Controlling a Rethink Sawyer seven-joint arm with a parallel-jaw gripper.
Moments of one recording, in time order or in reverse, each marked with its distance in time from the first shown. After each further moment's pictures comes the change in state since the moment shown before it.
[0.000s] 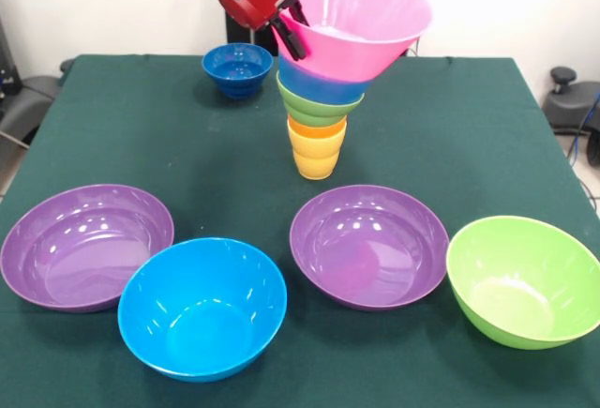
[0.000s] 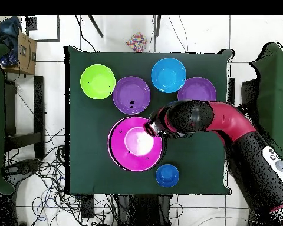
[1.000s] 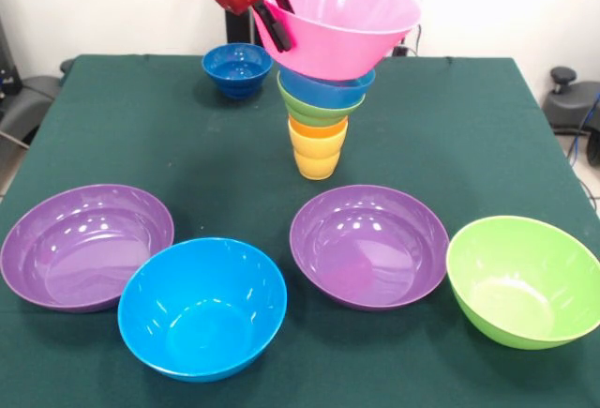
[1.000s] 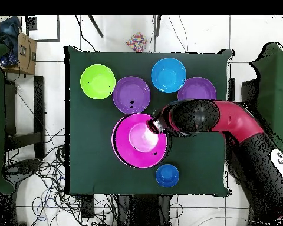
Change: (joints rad) arm -0.007 -0.069 0.001 0.002 0.017 -0.022 0.000
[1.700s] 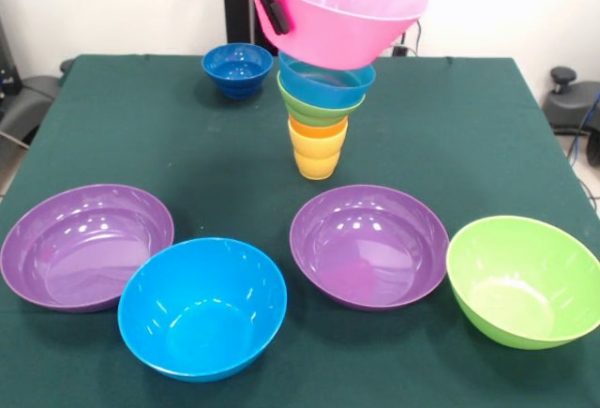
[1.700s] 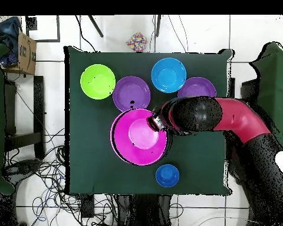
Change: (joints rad) arm 0.017 -0.056 0.000 0.000 0.032 0.000 0.000
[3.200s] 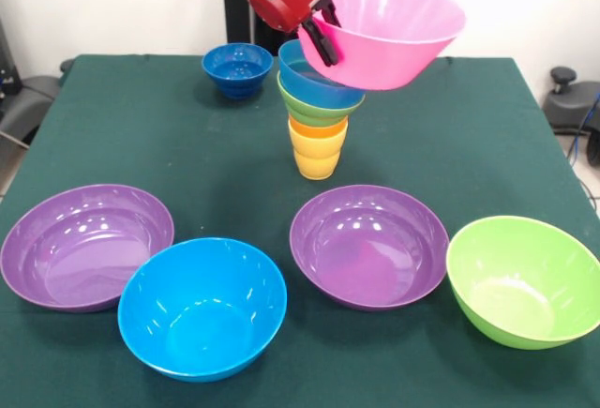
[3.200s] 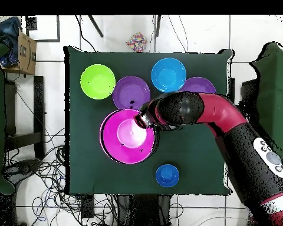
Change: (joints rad) arm 0.052 0.122 -0.004 -0.043 -0.012 0.000 0.000
